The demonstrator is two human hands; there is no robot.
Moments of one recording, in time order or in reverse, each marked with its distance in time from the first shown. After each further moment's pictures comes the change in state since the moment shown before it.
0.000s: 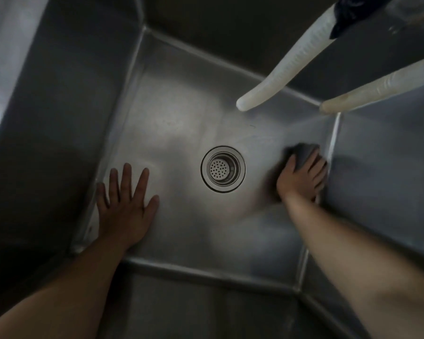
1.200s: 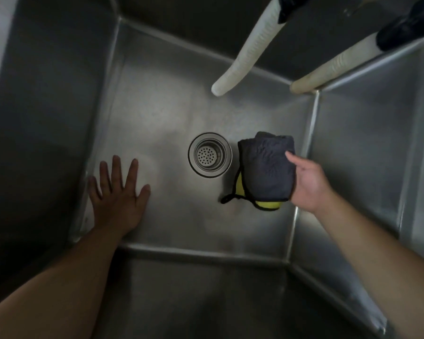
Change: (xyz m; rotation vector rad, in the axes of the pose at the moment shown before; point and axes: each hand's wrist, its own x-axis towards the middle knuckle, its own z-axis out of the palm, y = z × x) left_hand -0.001 -0.002 0.004 0.013 0.015 0.007; right_hand -0.037 0.020 -0.114 1.218 -1.015 0.350
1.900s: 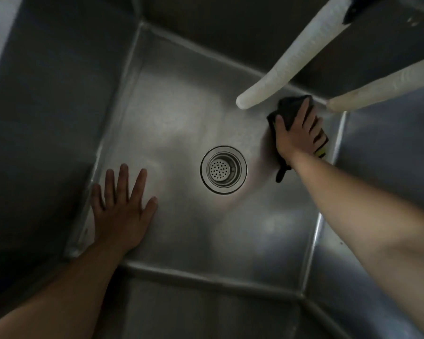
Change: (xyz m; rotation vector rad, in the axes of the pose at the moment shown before) left_hand 0.004 -0.001 0.018 0.035 0.181 0.006; right_hand 0.176 -0.039 0.026 -1.434 0.705 -0.441
